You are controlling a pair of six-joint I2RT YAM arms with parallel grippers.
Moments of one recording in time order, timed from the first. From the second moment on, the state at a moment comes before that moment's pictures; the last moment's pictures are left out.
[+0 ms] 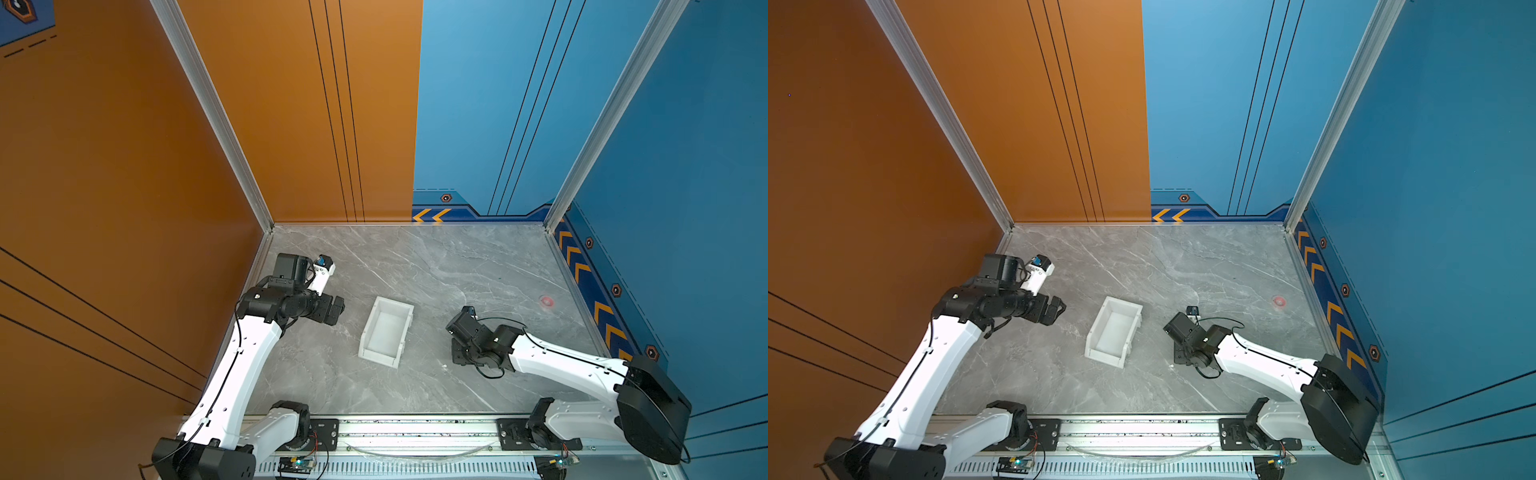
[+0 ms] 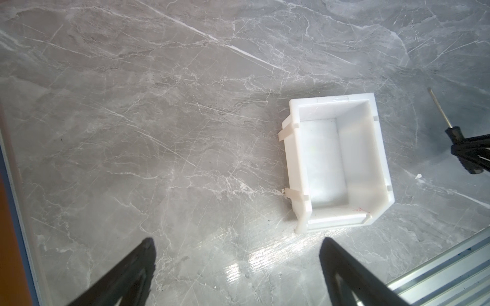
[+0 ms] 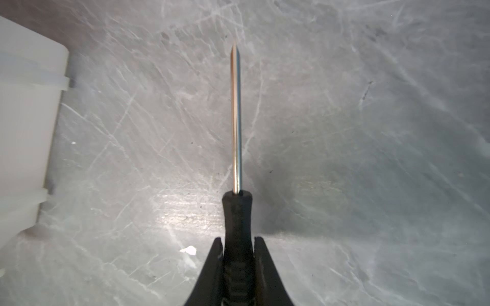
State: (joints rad) left arm -0.15 1.08 1.14 -1.03 0.16 0.17; right arm 0.85 1.27 0.72 -0.65 0.20 0.81
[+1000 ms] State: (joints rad) left arm -0.12 1.07 1.14 -1.03 0.16 0.16; right arm 1.11 1.74 1.41 -0.77 0.22 0.80
